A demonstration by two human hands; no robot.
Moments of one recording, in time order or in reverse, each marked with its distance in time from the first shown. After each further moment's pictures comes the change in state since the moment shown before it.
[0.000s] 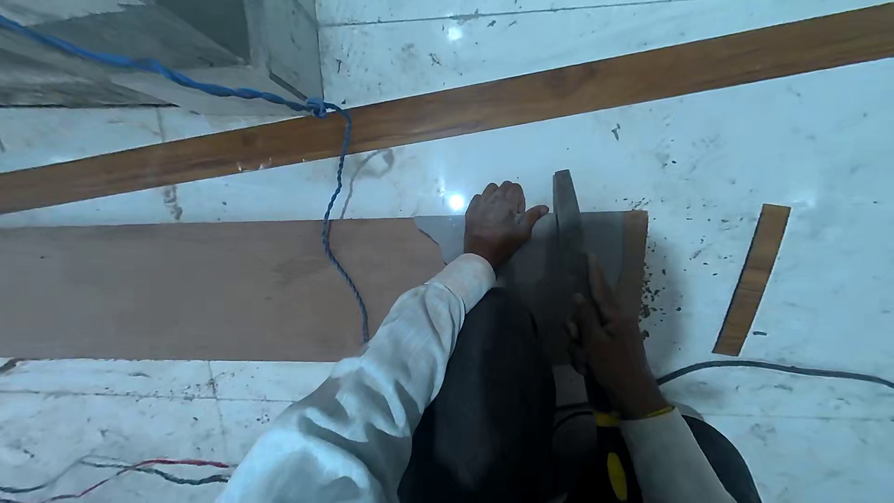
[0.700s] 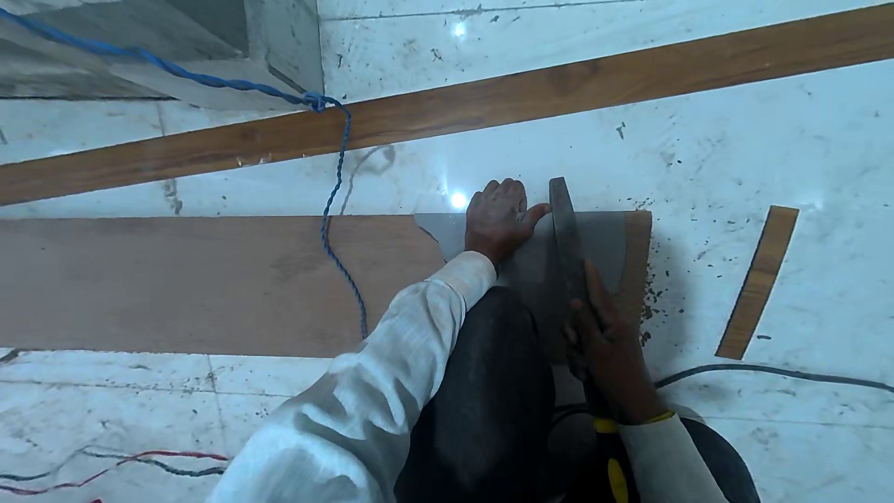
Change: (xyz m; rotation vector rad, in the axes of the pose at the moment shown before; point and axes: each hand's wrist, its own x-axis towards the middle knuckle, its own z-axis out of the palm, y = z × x) left_hand -0.001 0.001 0.003 -0.005 0.054 0.000; right_hand 0.000 0.010 0.001 0.123 -0.042 0.012
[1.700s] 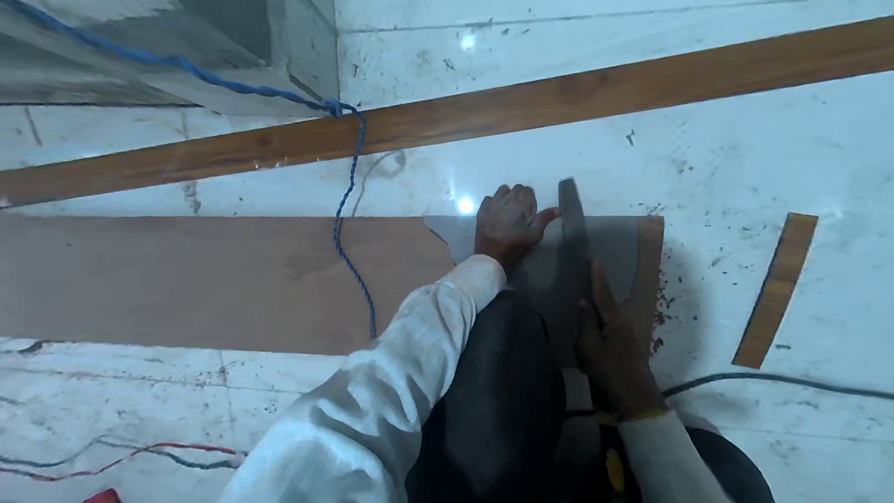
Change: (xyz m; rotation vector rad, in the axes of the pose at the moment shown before) left_hand 0.003 0.005 -0.012 0.029 -0.101 -0.046; right_hand 0.006 -0.019 0.014 -0.527 0.129 -0.116
